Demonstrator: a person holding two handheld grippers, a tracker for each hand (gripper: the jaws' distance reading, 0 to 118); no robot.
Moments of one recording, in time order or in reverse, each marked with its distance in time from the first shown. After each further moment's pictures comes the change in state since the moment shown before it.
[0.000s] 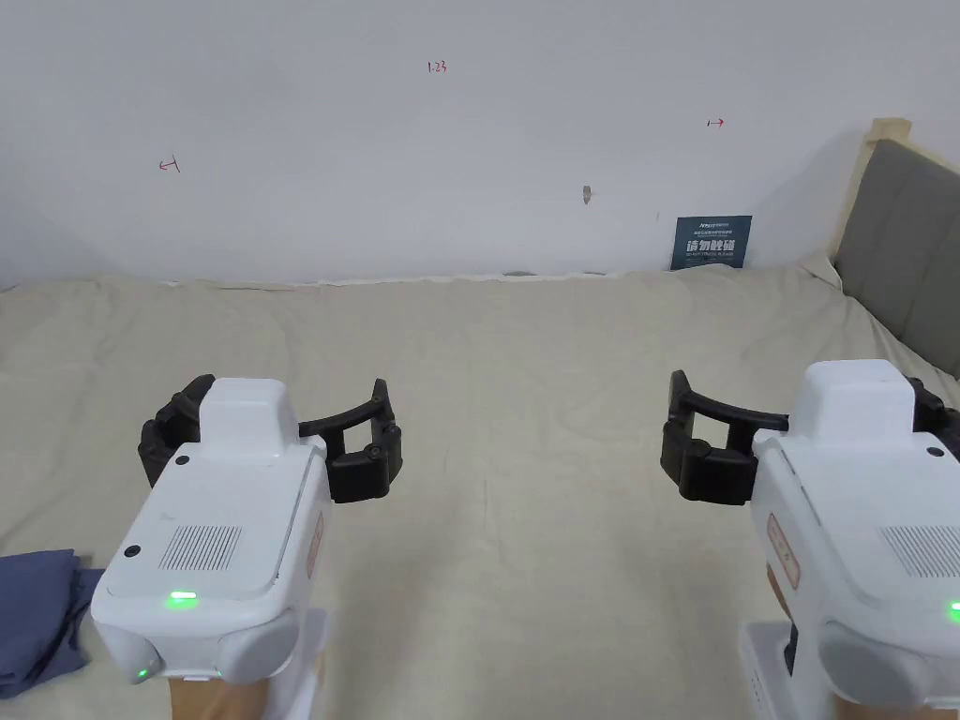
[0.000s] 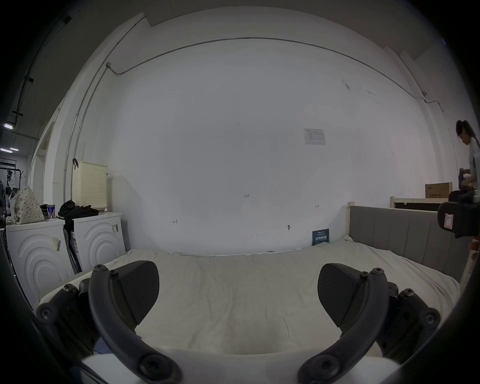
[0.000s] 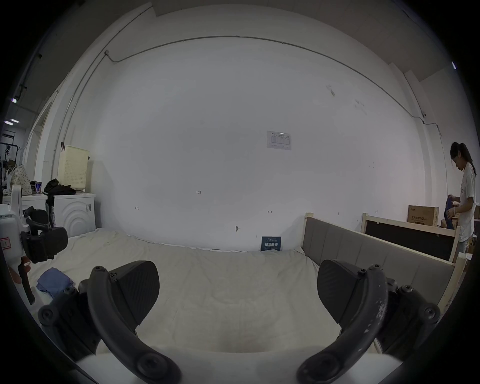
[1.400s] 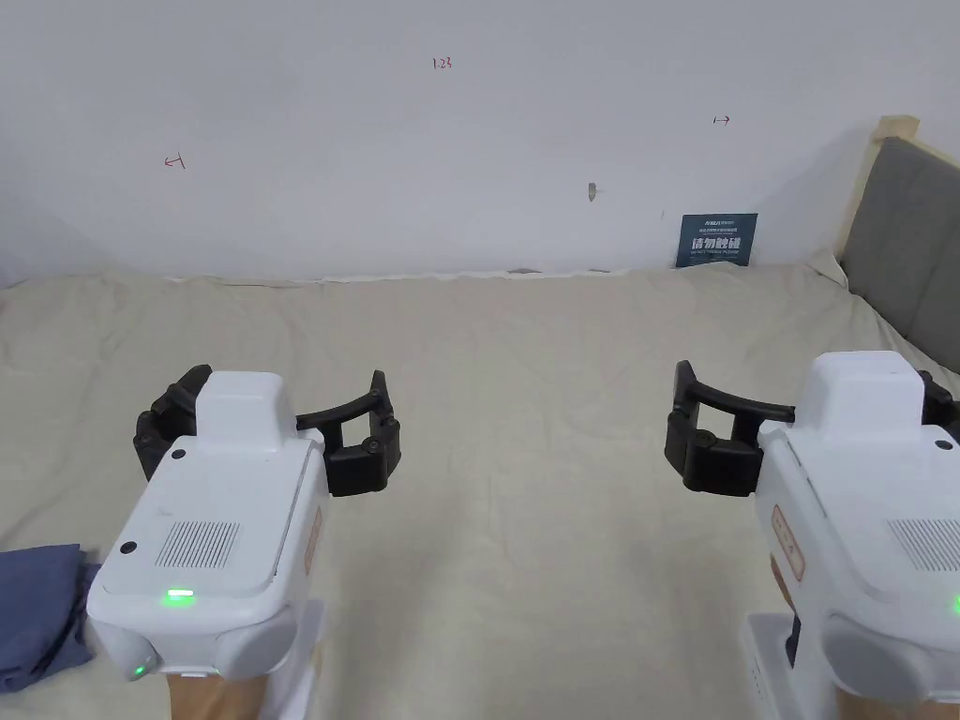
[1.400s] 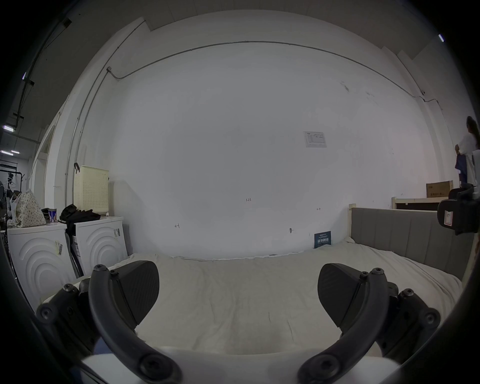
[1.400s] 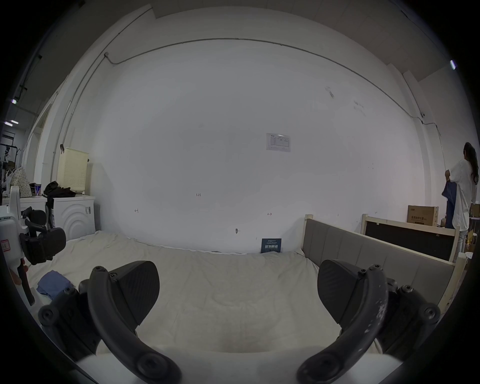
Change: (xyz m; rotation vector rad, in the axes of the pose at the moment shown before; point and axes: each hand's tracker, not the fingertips) left arm -0.005 0.002 0.002 0.022 0.008 -0.010; right arm -0.001 0.002 0.002 0.011 -0.004 -0.007
